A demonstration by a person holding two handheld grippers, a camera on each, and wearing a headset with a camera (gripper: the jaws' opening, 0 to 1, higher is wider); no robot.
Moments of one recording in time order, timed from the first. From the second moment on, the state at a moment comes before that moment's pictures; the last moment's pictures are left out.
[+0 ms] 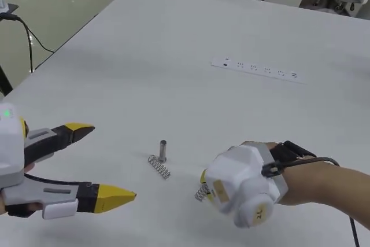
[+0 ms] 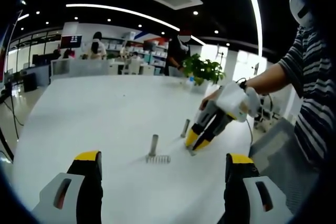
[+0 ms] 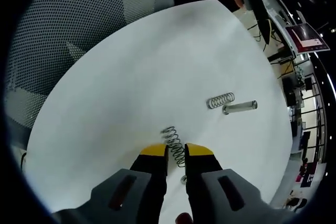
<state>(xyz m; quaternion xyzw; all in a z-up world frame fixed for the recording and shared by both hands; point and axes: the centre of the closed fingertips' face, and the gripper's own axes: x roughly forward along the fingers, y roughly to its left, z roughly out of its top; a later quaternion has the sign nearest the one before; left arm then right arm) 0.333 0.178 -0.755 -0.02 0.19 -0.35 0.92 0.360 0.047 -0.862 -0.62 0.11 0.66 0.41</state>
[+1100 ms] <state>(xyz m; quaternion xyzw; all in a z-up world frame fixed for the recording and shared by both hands) 0.323 0.148 -0.754 -0.01 0.20 -0.40 0.90 0.354 0.030 -0.840 -0.56 0.12 0.62 0.54</state>
